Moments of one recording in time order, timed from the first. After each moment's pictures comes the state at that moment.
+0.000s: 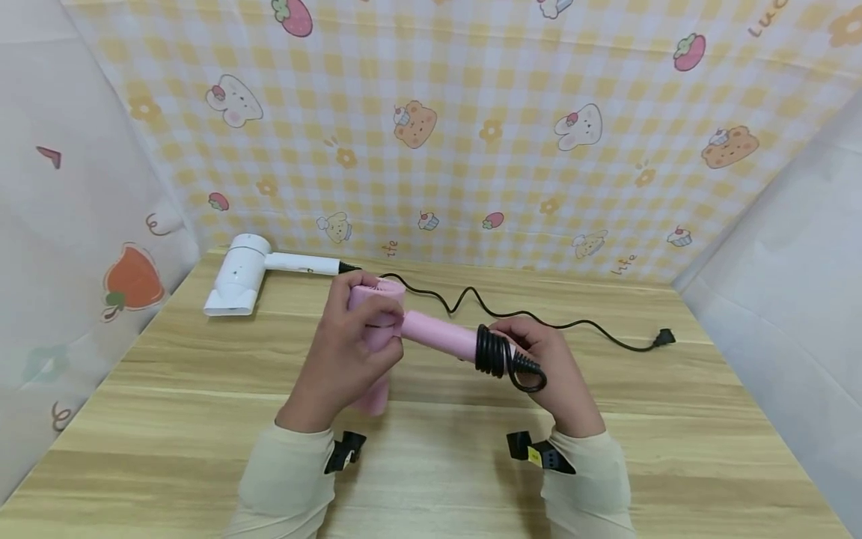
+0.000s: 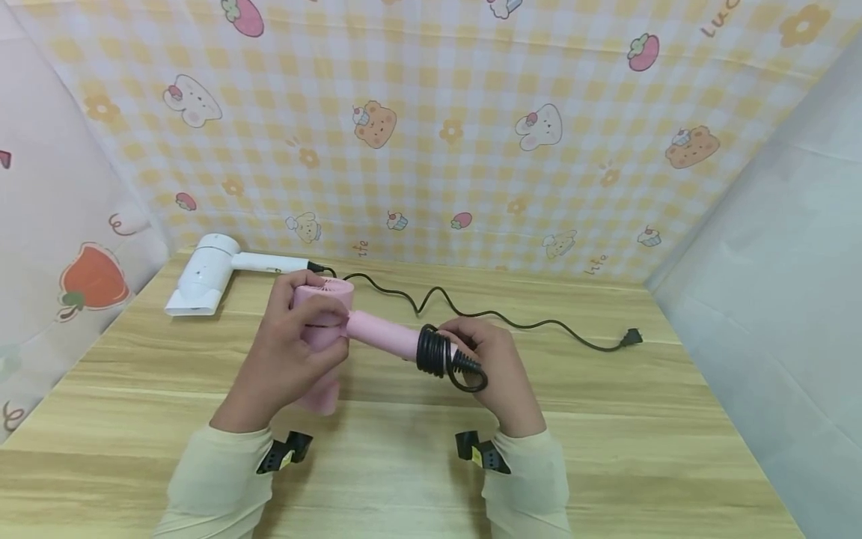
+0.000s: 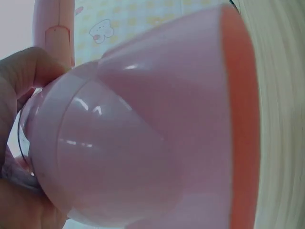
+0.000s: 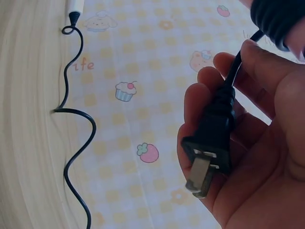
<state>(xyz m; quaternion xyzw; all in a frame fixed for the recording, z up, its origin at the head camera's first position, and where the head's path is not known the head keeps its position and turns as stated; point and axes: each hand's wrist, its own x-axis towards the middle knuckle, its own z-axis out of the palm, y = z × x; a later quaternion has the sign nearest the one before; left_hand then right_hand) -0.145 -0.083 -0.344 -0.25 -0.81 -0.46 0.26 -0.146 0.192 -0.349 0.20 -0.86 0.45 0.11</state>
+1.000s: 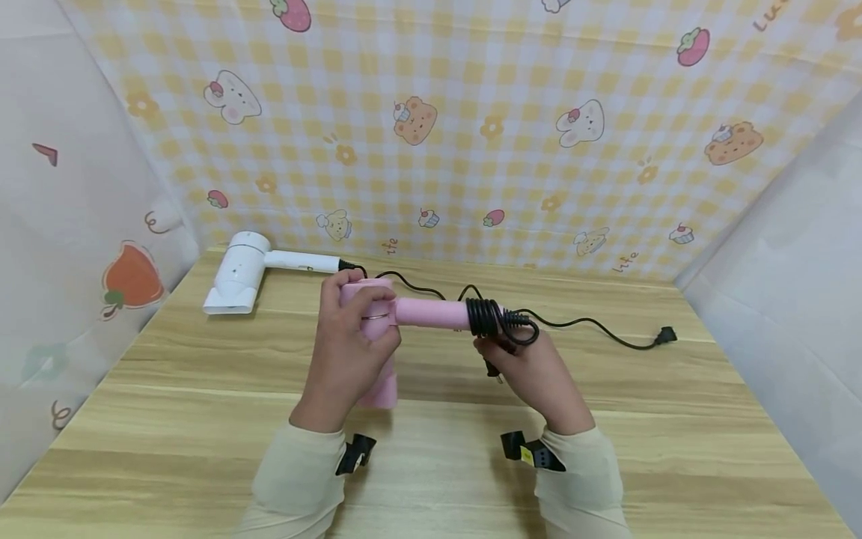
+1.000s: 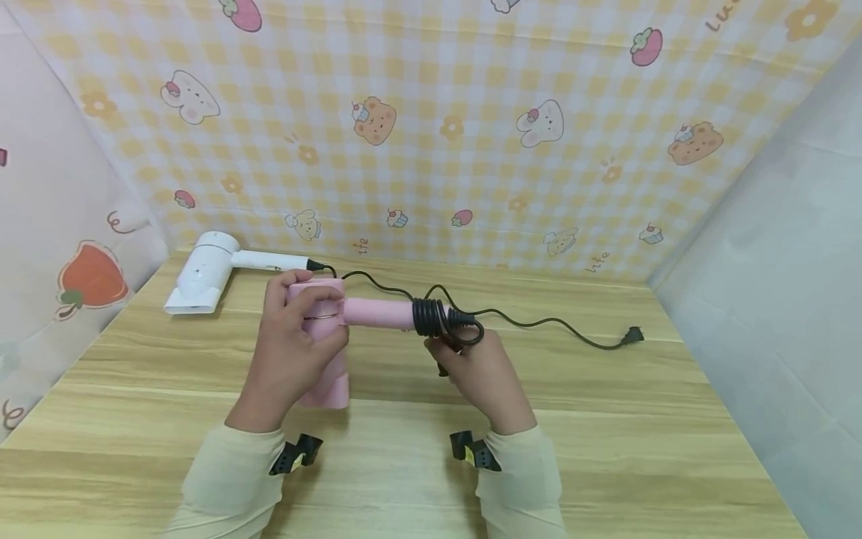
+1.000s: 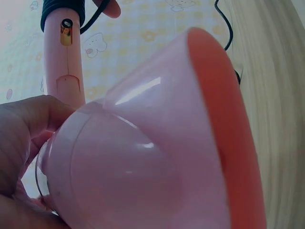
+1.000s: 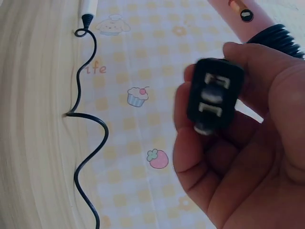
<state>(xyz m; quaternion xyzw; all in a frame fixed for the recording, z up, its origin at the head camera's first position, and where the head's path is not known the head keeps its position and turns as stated) -0.146 -0.072 -0.349 -0.11 -0.82 -0.50 0.24 -0.149 0.178 -0.349 0.13 -0.91 0.40 0.03</state>
